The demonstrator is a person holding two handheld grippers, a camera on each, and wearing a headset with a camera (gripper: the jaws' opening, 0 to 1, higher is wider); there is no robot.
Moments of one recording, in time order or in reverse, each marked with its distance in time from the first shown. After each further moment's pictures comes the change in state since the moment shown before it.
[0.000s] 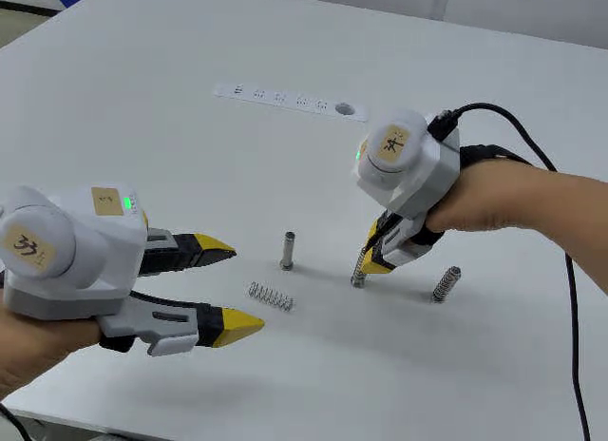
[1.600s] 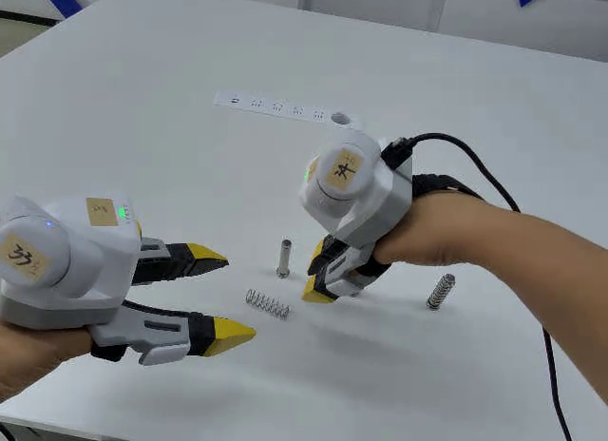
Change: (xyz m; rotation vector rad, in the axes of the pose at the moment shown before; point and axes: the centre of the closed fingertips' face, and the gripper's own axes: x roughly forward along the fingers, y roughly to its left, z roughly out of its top) left arm -0.002 -0.001 -0.004 0.003 0.012 0.003; right arm 0.014 0.042 0.059 -0.025 -0.141 0.040
